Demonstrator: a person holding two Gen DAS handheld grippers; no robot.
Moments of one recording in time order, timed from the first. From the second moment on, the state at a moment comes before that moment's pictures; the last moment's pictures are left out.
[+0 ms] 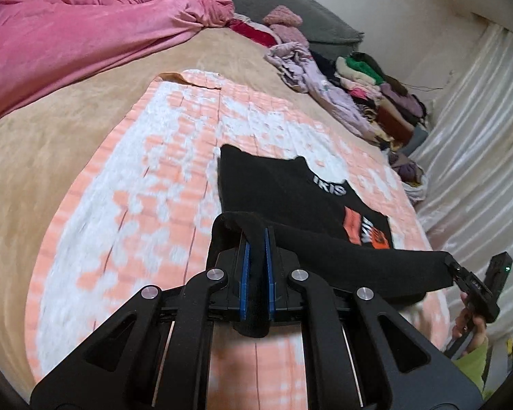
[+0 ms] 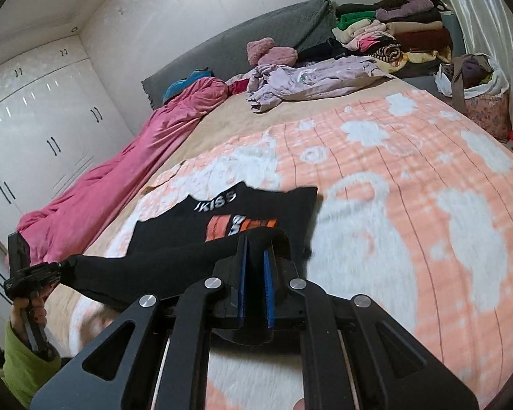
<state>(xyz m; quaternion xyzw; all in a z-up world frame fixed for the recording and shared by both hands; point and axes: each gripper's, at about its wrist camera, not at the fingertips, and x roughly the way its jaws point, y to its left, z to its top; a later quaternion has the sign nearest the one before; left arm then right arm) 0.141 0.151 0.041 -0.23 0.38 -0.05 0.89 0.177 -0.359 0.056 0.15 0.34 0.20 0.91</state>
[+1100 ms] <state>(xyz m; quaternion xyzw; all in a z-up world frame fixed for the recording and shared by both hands) 0.175 0.128 0.027 -0.15 0.34 -0.02 0.93 0.197 -0.324 0.015 0.06 0.37 0.17 0.91</state>
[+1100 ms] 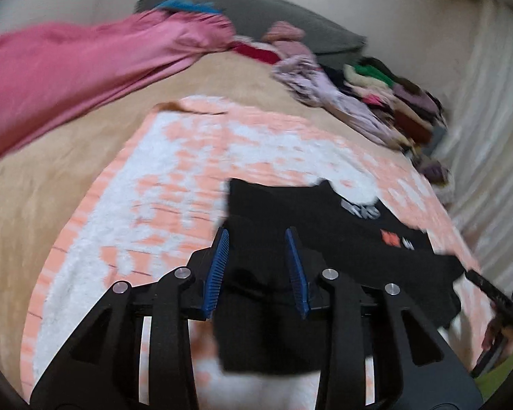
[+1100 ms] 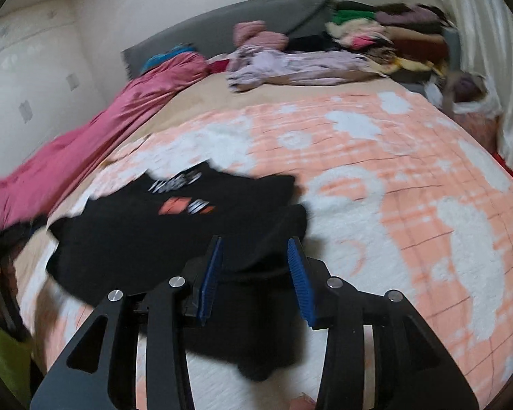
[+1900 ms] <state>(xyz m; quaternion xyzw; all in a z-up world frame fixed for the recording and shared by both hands) 0.195 0.026 -0.022 0.04 0.36 -0.06 0.93 0.223 -0.240 -0.023 -0.07 0.38 0.16 0.91</state>
